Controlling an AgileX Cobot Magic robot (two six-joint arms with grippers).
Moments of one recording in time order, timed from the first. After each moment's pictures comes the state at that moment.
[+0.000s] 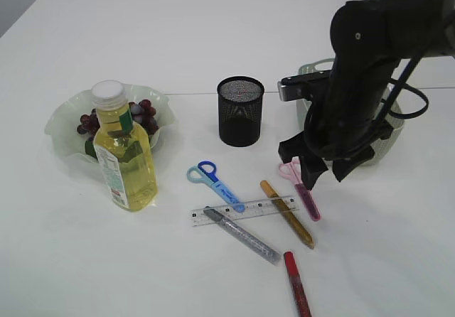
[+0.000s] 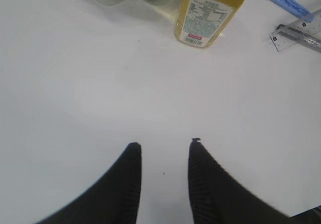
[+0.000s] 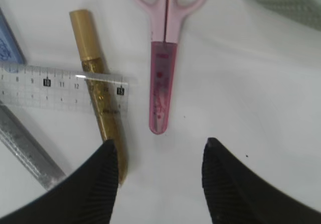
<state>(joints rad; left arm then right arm) -0.21 1.05 -0.88 -0.10 0.96 0.04 0.37 1.92 -1.37 -0.02 0.99 0.12</state>
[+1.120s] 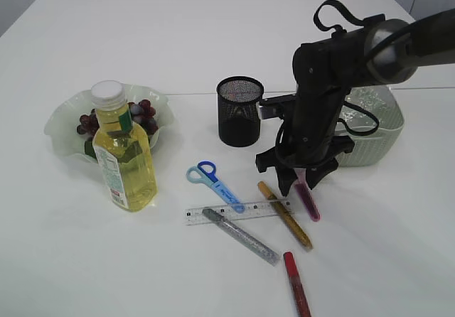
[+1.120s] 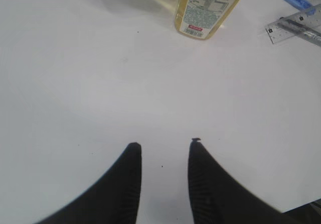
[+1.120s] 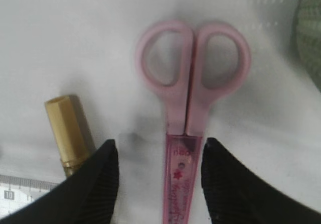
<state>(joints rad) -0.21 1.04 -0.88 -0.10 0.98 0.03 0.37 2.18 -1.55 0.01 0.93 0.12</state>
